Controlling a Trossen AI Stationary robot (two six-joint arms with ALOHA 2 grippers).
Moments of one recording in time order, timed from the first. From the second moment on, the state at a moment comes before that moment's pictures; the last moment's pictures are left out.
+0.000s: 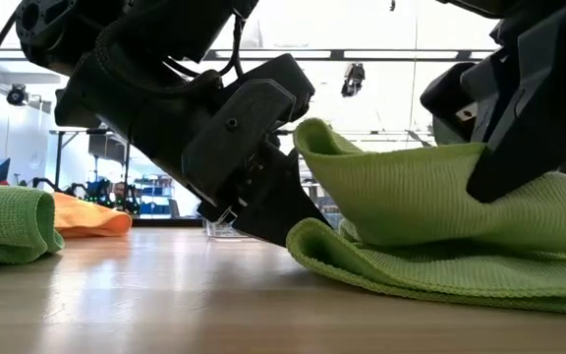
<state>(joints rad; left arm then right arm) -0.41 2.08 1.03 0.37 -0.33 -0.44 0.67 1.83 1.03 -0.14 0.34 0.45</state>
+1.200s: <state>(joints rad) -0.41 1.84 1.01 0.06 -0.39 -0.27 0.62 1.80 1.22 -0.61 0.69 0.47</state>
